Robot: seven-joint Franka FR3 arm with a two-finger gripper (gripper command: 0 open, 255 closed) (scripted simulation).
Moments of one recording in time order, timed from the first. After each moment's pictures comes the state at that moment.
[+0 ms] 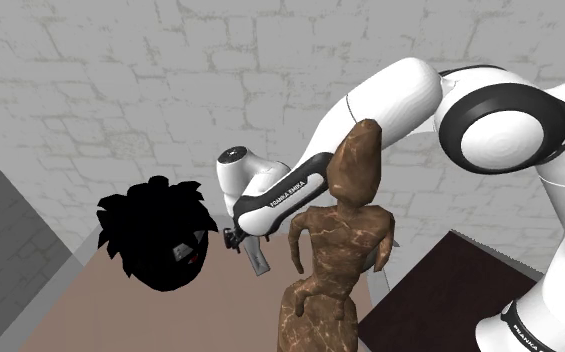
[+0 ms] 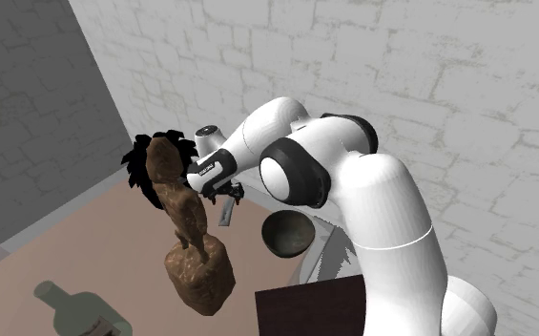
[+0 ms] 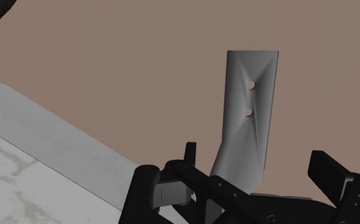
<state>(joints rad) 0.43 0.70 0.09 -1.68 -0.16 2.35 0.84</state>
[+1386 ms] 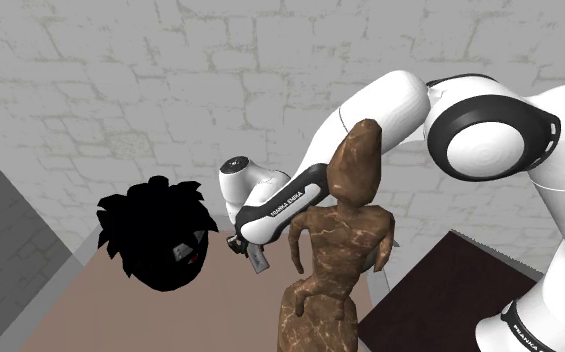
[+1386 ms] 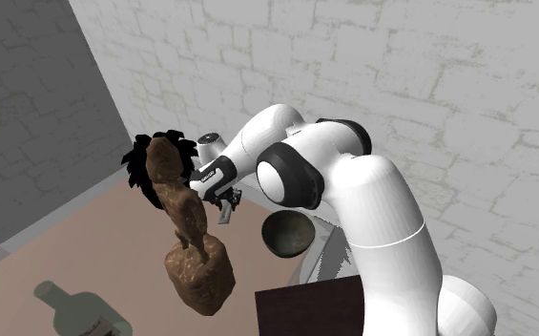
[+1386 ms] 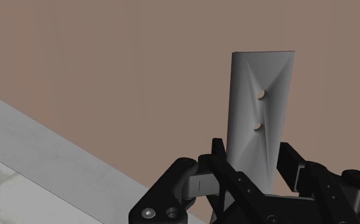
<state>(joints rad) 0.44 0.75 0.08 -1.67 -0.17 2.39 0.85</state>
